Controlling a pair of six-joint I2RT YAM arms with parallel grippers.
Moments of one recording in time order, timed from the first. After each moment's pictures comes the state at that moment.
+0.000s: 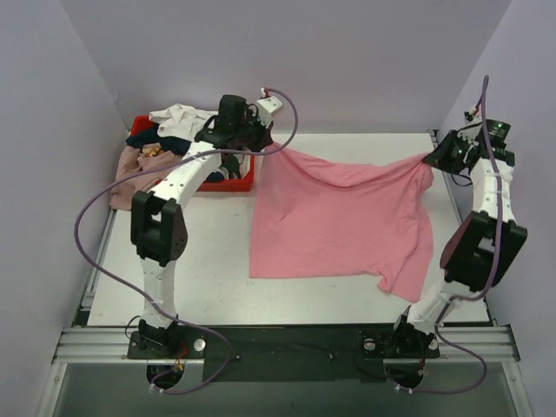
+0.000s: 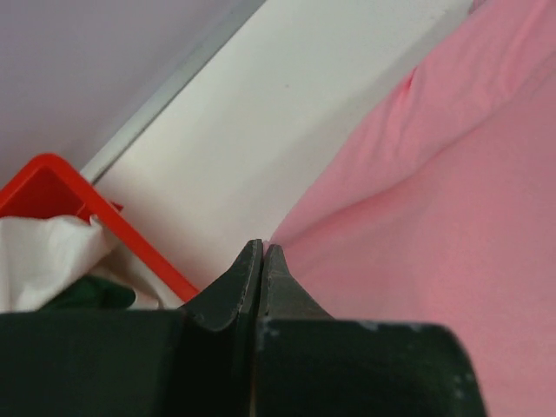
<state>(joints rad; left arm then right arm) -0.39 2.02 1.90 -0.41 0.37 0.28 -0.42 1.68 1.47 -0.54 -0.54 0.12</state>
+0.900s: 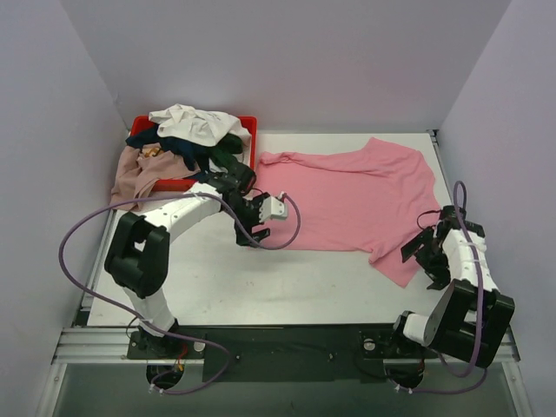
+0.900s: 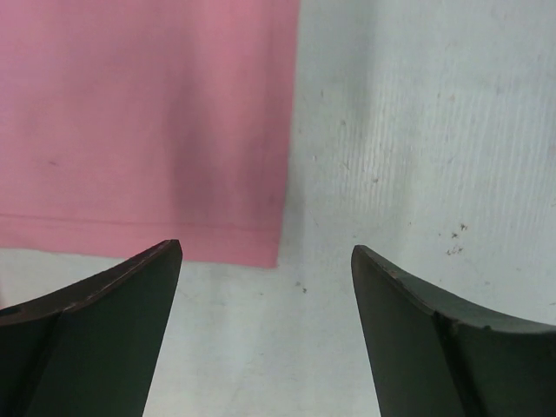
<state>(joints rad) -0.53 1.76 1.36 -0.80 0.52 0.93 -0.38 1.27 0.78 -0.92 0.12 0.53</state>
